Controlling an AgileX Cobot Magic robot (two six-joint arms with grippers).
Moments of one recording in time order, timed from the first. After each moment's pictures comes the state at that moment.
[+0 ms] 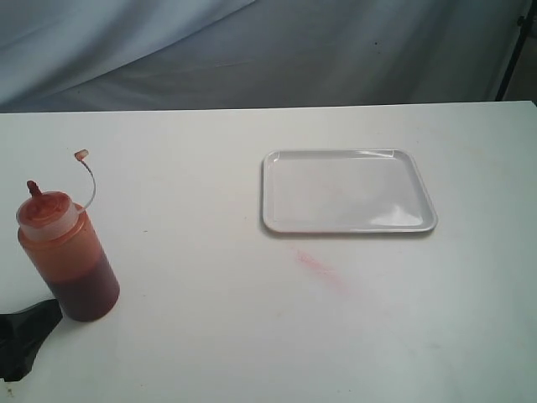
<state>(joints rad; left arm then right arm) 0.01 0.80 -0.01 1.16 -0.26 -1.40 -0.05 0.00 0.00 -0.12 0.34 0.08</state>
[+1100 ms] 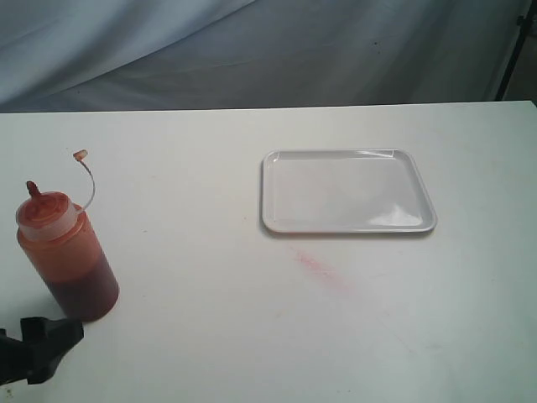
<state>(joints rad) 0.01 1.12 -0.07 1.09 -0.30 -1.27 -0.05 0.00 0.00 -0.12 0.34 0.08</state>
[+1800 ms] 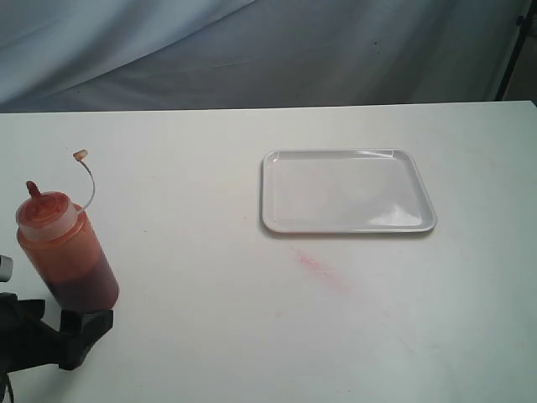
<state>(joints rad) 0.01 1.52 -0.13 0.66 -0.58 -0.55 -0.05 0.00 0.00 -0.12 0.34 0.08</state>
